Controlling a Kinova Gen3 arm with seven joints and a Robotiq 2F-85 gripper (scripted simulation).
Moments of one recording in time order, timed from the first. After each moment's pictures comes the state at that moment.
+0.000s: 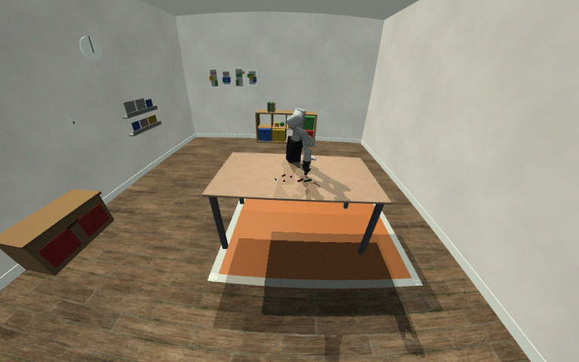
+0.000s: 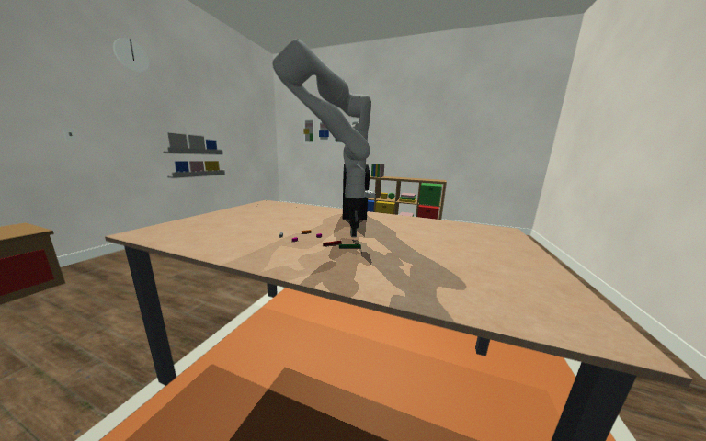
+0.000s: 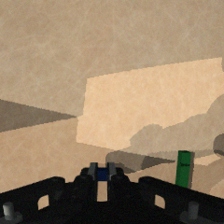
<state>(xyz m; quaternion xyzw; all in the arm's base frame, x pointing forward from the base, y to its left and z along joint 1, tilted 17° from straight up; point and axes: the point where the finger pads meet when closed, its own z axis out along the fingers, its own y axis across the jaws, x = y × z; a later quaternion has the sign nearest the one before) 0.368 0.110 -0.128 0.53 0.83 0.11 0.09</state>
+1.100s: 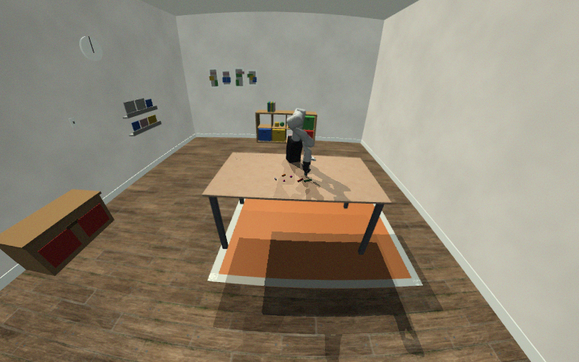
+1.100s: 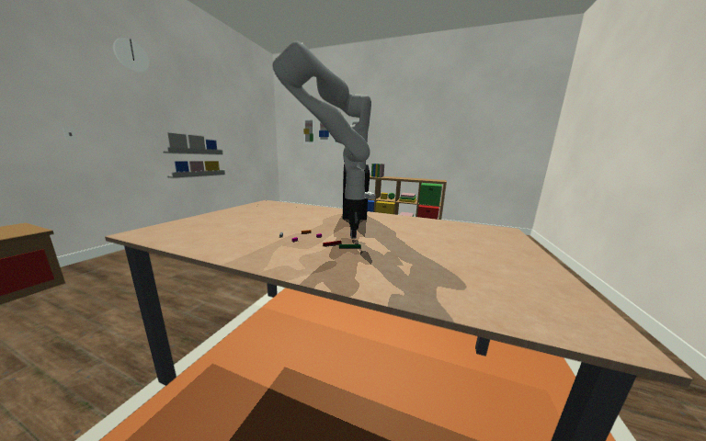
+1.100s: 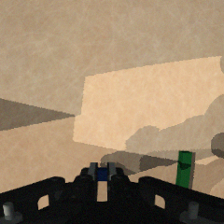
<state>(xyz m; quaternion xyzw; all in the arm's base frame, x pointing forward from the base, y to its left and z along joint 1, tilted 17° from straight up) 0.370 0.110 -0.132 0.53 0.83 0.12 0.09</state>
